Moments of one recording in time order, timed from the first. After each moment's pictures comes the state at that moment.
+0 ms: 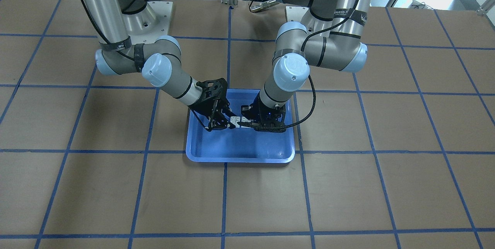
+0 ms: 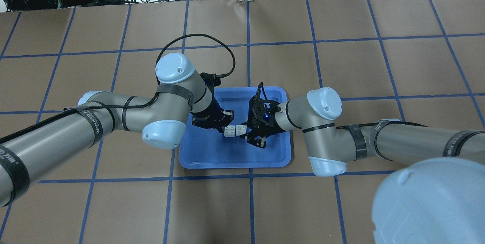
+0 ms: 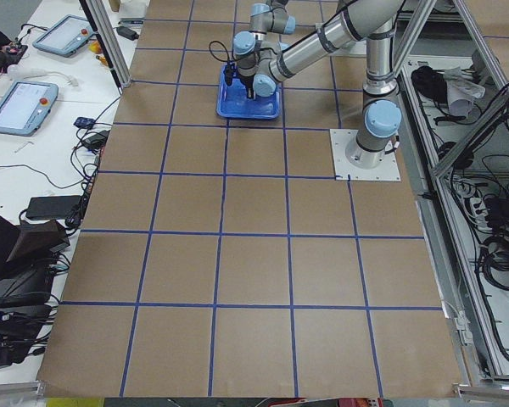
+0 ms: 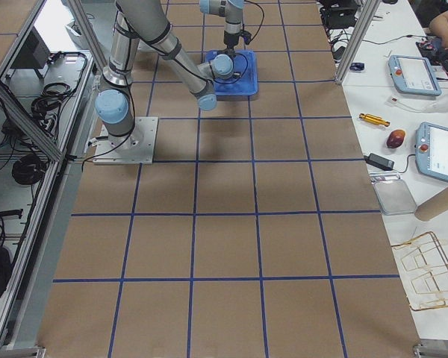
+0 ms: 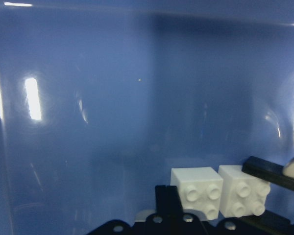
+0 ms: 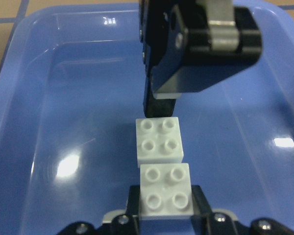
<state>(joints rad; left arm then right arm) -1.77 -1.91 -2.02 -0.83 1.36 -0.21 1.75 -1.10 2.22 -2.96 -0.91 -1.21</state>
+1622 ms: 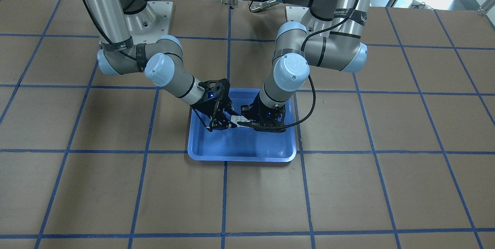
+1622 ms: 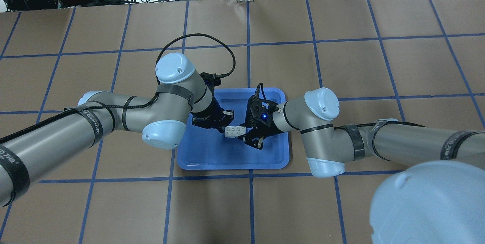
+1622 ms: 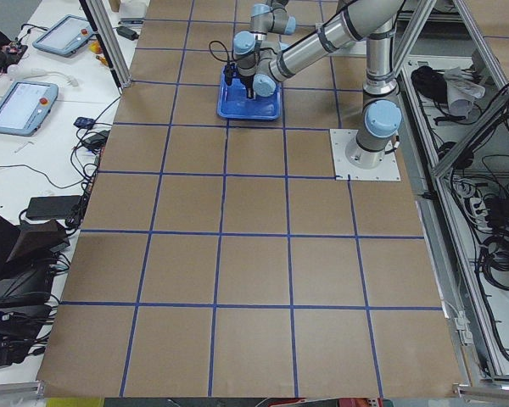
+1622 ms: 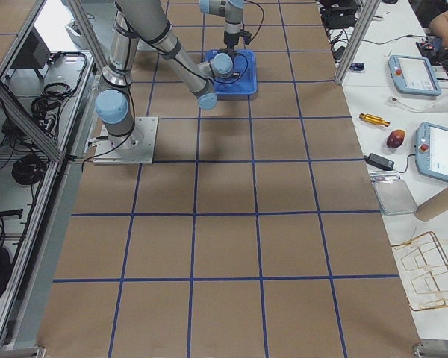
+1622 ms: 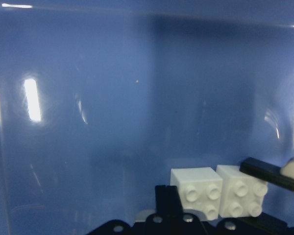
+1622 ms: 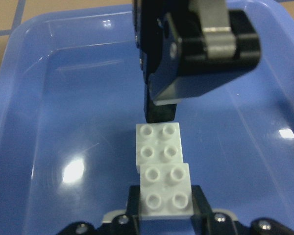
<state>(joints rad) -1.77 -1.91 -2.02 -0.83 1.35 -0.21 1.77 -1.10 2.22 -2.95 -0.91 -1.13</state>
